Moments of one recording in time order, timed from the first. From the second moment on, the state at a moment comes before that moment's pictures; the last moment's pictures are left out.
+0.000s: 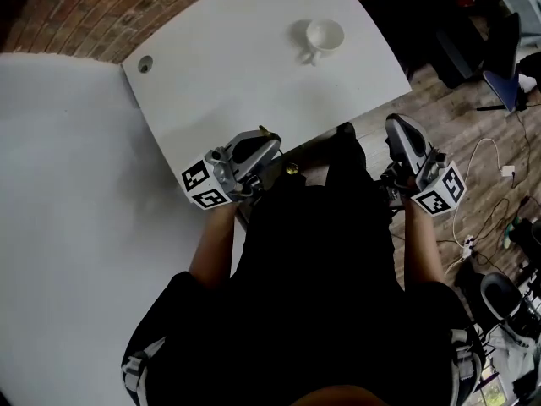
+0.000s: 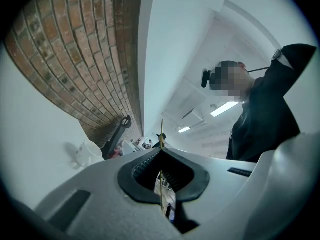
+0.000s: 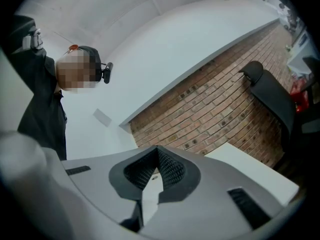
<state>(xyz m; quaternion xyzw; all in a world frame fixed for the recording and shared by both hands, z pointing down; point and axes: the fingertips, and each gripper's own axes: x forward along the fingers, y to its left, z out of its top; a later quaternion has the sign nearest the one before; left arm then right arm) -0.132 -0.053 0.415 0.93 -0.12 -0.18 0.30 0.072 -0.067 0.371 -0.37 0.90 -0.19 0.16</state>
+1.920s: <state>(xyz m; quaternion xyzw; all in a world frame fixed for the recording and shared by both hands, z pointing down) -0.032 -0.294 0.367 0.89 -0.38 -0.19 0.16 0.148 -0.290 0.396 -0.16 0.98 -0.11 0.05</state>
